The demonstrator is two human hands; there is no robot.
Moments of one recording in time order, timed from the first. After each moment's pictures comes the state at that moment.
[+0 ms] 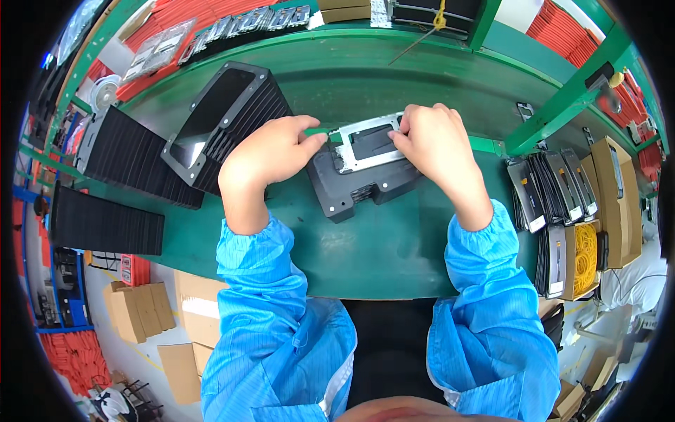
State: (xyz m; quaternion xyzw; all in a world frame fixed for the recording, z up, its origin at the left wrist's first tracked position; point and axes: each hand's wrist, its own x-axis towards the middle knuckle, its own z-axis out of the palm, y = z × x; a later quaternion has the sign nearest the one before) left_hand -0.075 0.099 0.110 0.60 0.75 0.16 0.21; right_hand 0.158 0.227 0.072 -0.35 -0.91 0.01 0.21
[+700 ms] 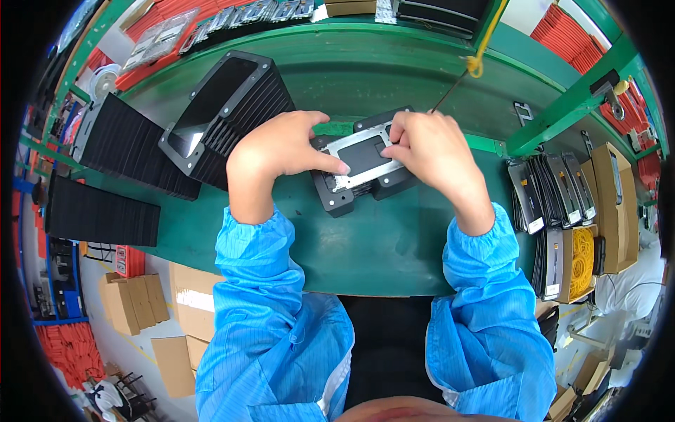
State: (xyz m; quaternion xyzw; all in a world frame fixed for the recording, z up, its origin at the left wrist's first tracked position) left_hand -0.074 0.102 0.101 0.62 0.74 0.12 0.24; right_hand 0.157 0.211 0.085 -0.35 -0.92 0.18 0.09
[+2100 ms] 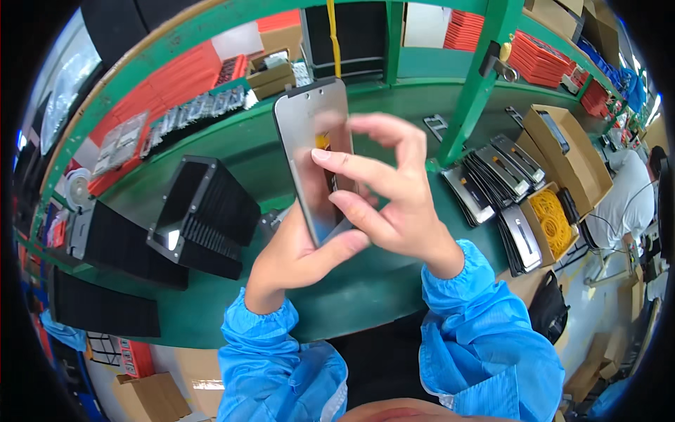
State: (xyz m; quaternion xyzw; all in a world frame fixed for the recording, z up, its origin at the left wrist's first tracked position) left_hand 0.039 0.079 0.137 0.72 0.31 0.52 0.34; right_hand 0.214 0.153 0.151 -0.16 -0.84 0.07 0.52
